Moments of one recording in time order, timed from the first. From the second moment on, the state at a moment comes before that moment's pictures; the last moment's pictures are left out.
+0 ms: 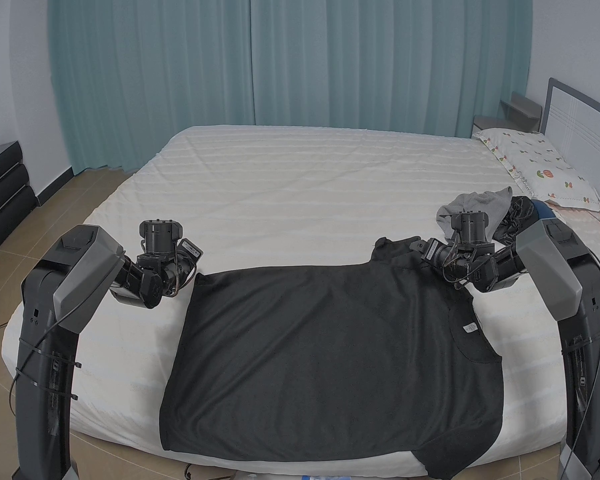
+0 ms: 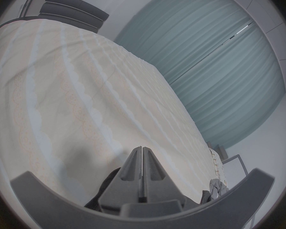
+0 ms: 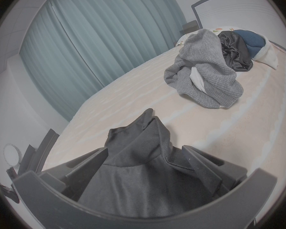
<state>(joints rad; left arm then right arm) -0.11 2.58 -1.55 -0.58 0.08 -0.96 0.12 2.60 -1.66 -0.46 0.00 0.55</state>
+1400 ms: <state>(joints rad) -0.11 2.63 -1.60 -0.58 0.07 -0.95 0.01 2.67 -1.70 -0.49 0.01 0.54</state>
